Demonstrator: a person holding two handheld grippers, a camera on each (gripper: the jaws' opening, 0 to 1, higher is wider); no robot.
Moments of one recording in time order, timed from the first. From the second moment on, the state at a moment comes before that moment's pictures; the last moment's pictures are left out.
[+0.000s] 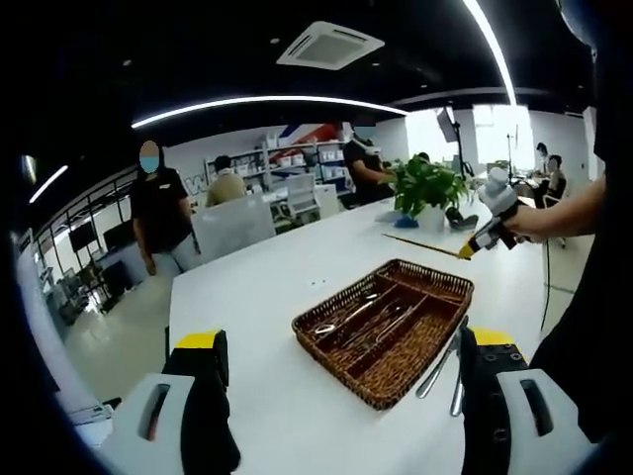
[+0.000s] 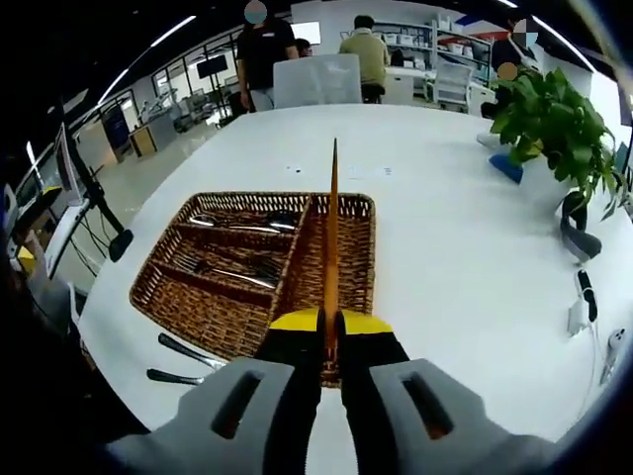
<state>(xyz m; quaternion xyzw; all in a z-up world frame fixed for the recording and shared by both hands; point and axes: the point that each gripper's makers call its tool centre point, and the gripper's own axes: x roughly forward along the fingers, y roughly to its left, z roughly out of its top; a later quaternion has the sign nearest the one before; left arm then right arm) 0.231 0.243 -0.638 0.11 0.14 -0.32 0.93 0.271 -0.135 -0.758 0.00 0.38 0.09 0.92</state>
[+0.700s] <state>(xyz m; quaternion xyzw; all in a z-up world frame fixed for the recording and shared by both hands) 0.233 0.247 -0.632 0.10 0.13 -0.31 0.93 0.267 -0.136 -0.806 -0.01 0.42 0.08 0.90</state>
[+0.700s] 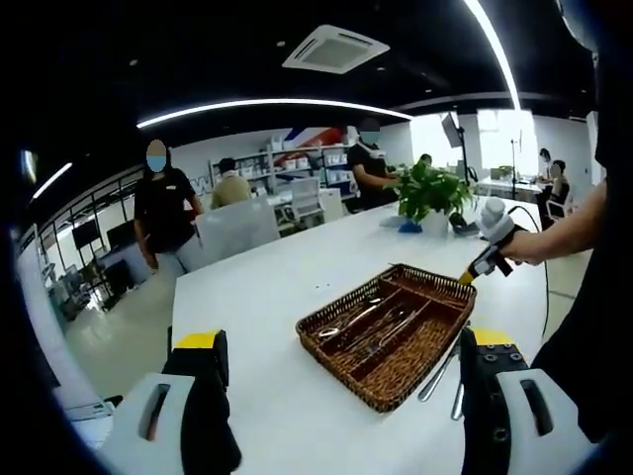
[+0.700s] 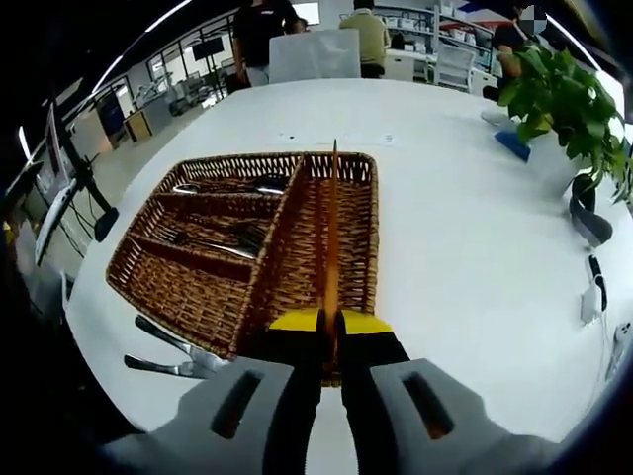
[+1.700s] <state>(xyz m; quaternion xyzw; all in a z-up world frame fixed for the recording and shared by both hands) 0.232 0.258 -0.629 0.10 0.13 -0.30 0.94 0.262 -0.135 -0.834 -0.03 0.47 0.08 0.88</state>
